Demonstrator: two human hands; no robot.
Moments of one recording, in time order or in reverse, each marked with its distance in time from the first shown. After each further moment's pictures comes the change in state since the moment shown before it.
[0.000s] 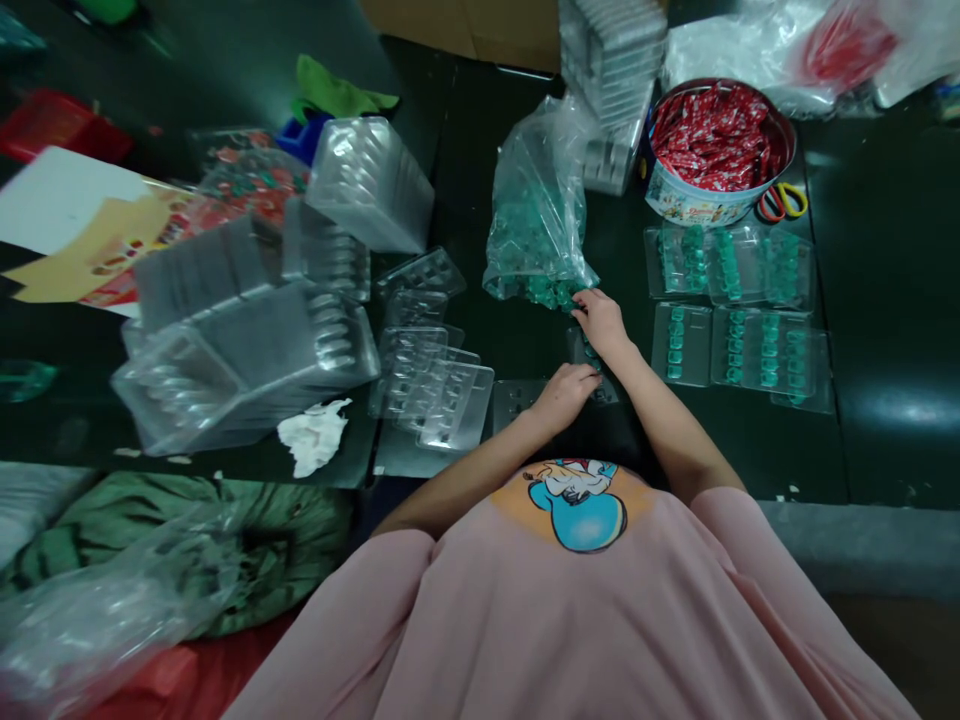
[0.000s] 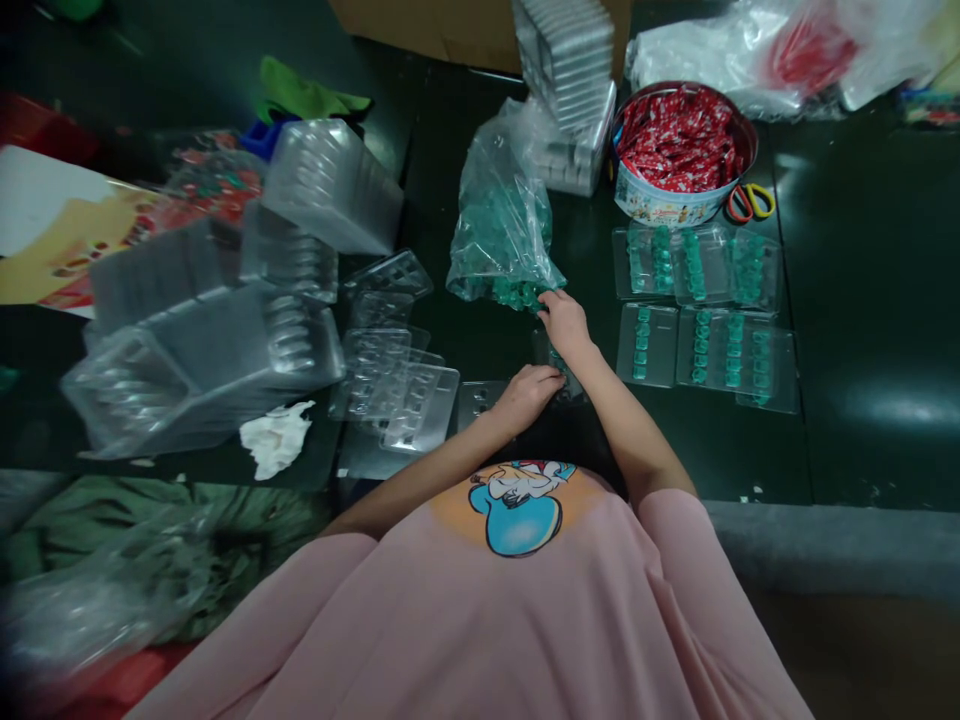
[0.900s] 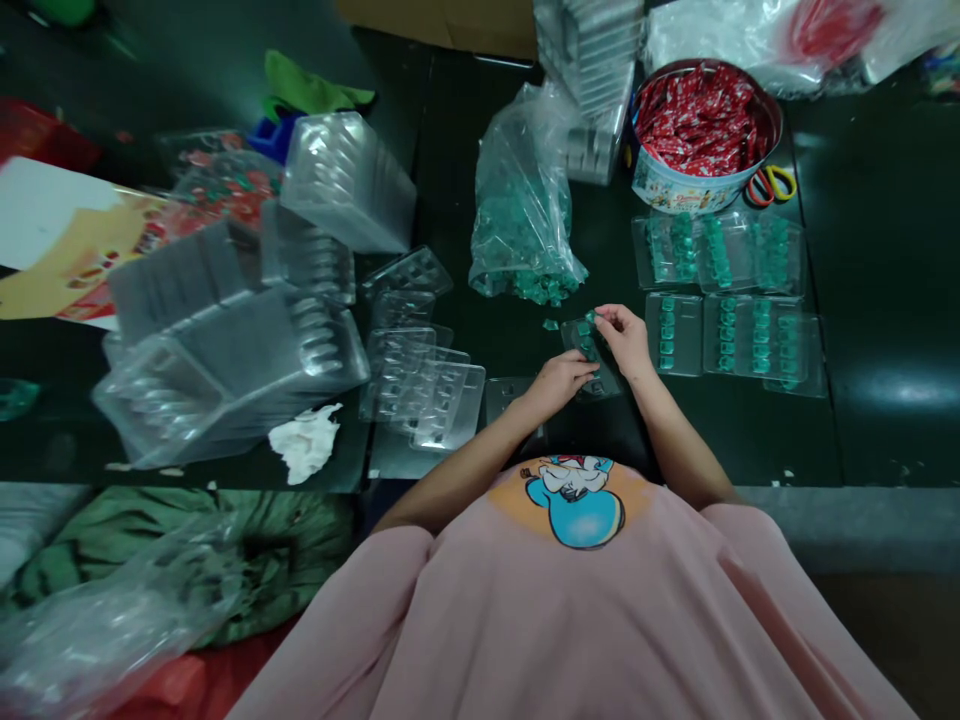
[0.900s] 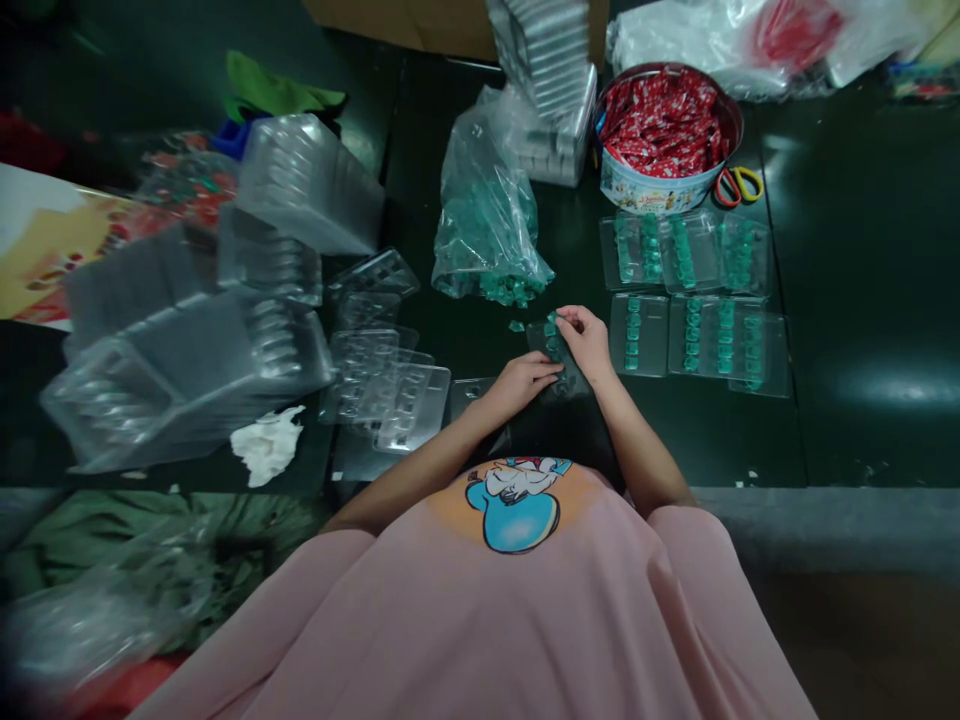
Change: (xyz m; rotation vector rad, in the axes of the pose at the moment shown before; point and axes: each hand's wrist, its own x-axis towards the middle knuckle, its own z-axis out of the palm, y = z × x) left_hand 0.016 -0.013 0.006 -0.378 0.035 -0.110; right_hand -0.063 0.014 -0.023 0.668 0.243 0.241
